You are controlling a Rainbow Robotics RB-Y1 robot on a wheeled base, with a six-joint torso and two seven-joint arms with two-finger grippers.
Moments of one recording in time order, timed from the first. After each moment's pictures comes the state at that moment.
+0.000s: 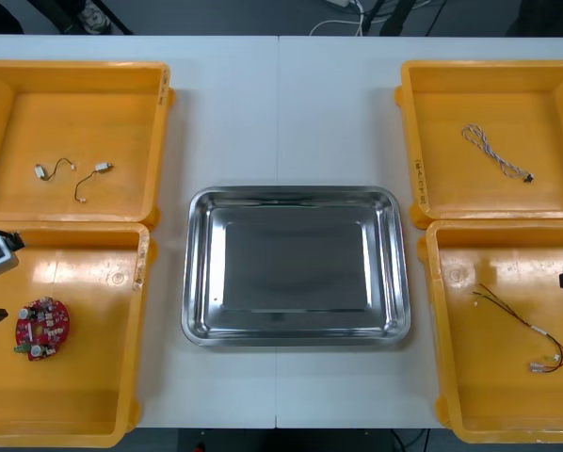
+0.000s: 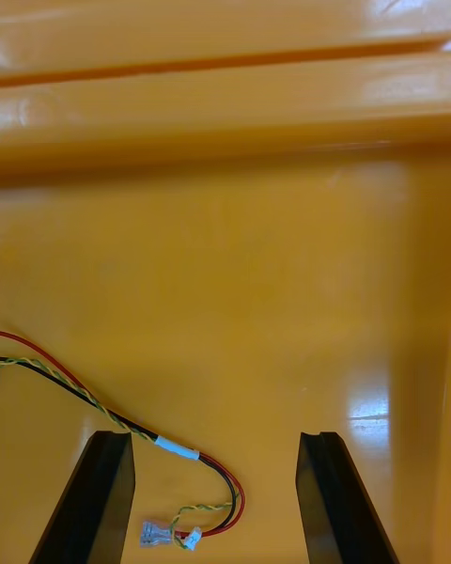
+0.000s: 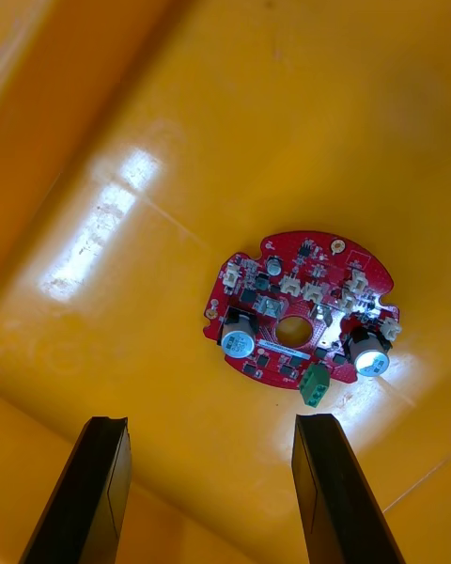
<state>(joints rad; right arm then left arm) 0.06 -0.80 -0.27 -2.00 -0.85 1.49 1.39 0.19 0.81 0.35 -2.14 0.93 1.51 -2.36</state>
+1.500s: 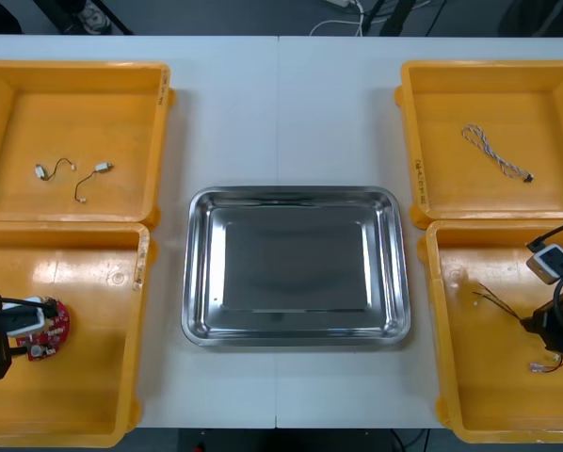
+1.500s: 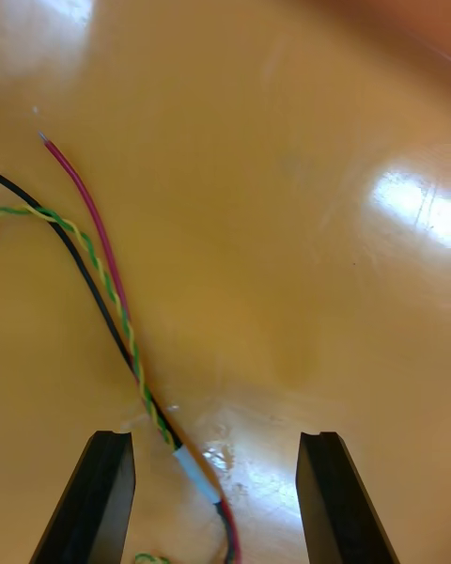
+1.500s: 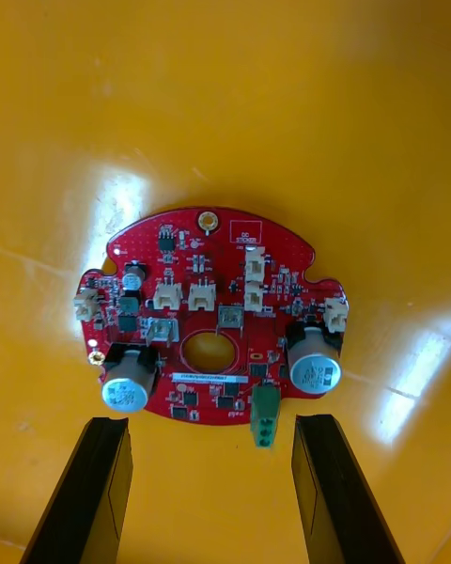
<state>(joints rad) 0.18 -0.86 -0.05 -1.95 -0.83 1.19 1.89 0.33 0.82 0.19 -2.09 0.85 1.24 -2.67</state>
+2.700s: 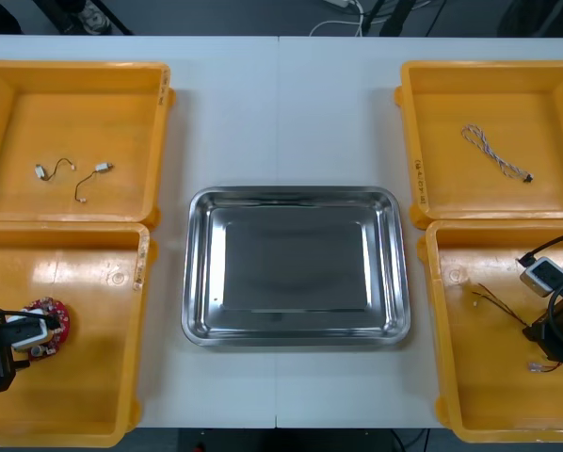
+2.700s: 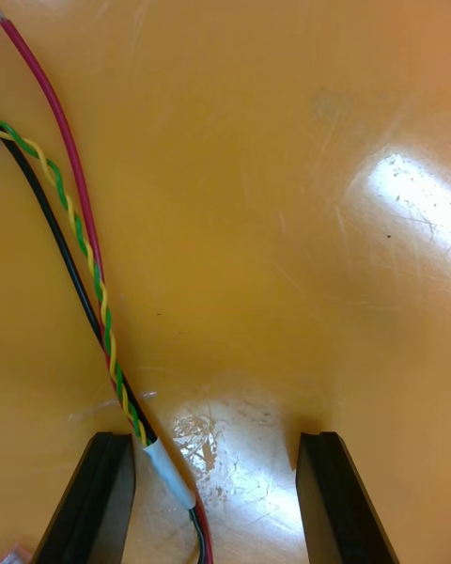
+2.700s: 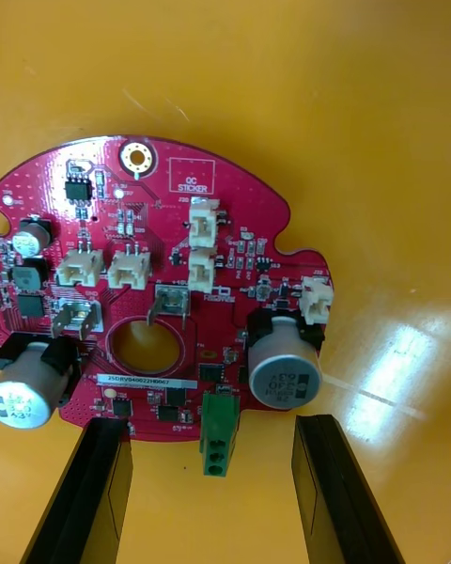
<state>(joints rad) 0.18 -0.88 0.02 -1.89 -0.79 1.12 1.97 0.33 0.82 0.13 -1.99 0.84 1.17 -2.67</state>
